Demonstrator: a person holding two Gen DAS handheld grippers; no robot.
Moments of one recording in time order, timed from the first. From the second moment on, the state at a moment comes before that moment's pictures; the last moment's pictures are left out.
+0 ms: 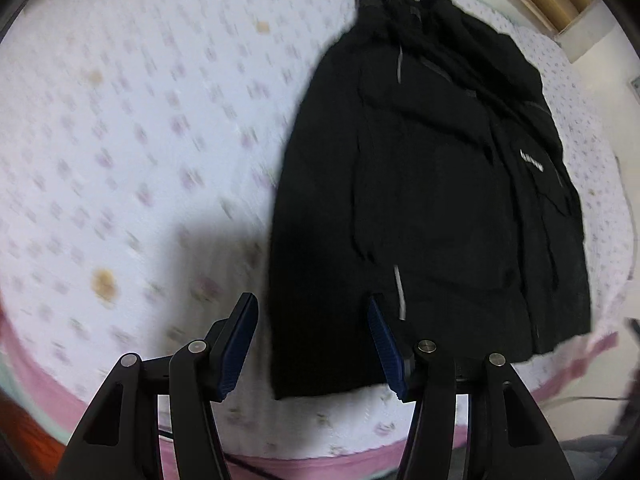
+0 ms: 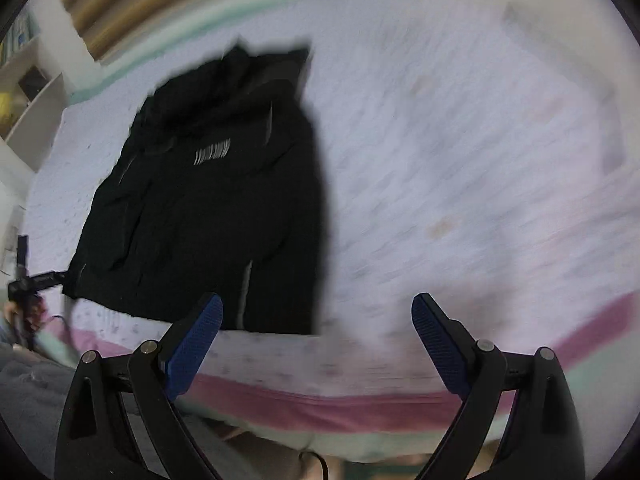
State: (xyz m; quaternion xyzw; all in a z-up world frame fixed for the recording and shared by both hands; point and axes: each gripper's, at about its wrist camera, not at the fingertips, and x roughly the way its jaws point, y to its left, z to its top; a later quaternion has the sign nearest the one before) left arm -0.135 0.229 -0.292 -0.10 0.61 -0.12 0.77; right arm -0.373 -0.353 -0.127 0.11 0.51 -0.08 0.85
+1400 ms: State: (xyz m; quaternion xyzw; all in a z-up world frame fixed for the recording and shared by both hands) left arm -0.128 0.225 -0.211 -0.27 0.47 -0.10 0.84; right arm -0.265 -0.329 -0.151 0.19 0.57 0.01 0.80
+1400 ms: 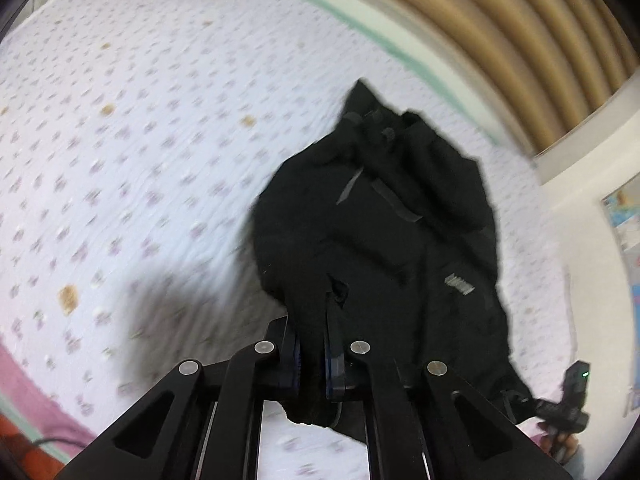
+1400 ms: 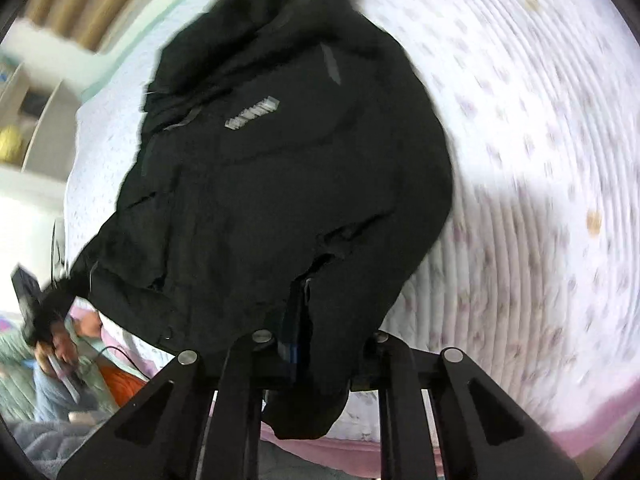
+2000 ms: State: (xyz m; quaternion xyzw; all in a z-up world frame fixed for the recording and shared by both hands) left arm -0.015 0.195 -0.103 -0.20 0.37 -0.09 0.90; right arm -0.176 -0.339 -0.003 0.11 0.40 -0.01 0.91
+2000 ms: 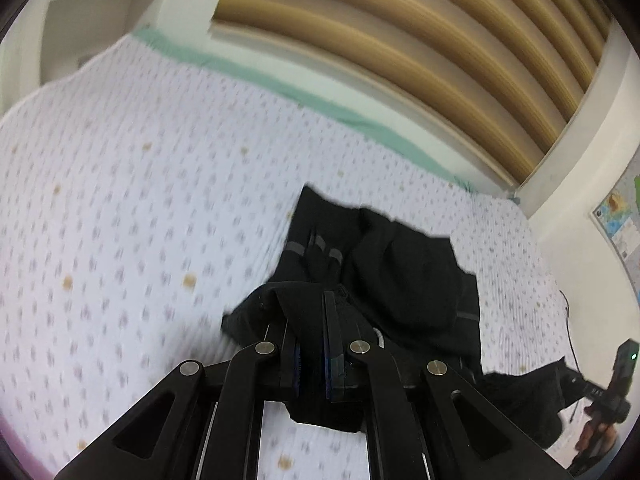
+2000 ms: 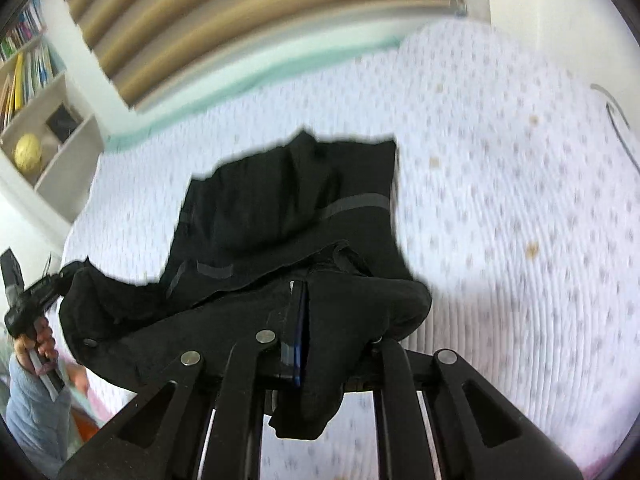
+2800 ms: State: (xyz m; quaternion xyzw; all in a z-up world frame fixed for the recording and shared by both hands) left arm 0.311 0.093 -0.221 -0.06 0.42 -0.03 0.91; right arm 0.123 -0.433 -0.121 0.16 0.42 -0.11 0.89
